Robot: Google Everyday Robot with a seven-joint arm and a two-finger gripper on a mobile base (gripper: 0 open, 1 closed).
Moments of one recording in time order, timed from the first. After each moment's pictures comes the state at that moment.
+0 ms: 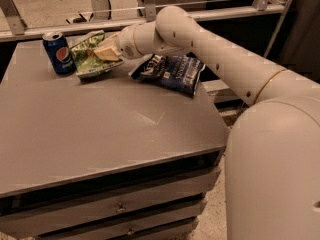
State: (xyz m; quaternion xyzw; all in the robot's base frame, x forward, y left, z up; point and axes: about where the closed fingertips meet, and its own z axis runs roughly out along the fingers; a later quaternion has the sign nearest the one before) arm 0.749 0.162 0.878 -0.53 0.63 0.28 0.50
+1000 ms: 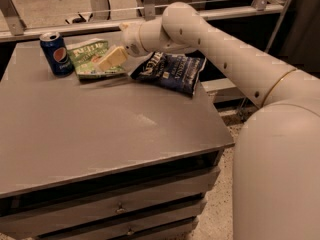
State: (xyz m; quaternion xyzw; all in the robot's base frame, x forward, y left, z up) arm 0.744 0.149 0.889 -0.53 0.62 0.27 0.50
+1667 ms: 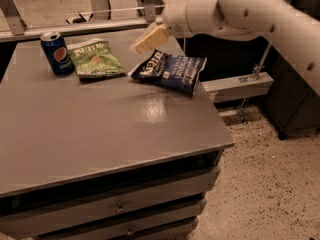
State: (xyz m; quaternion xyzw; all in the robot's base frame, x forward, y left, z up) arm 0.701 0.030 0.982 -0.53 0.60 0.16 0.58
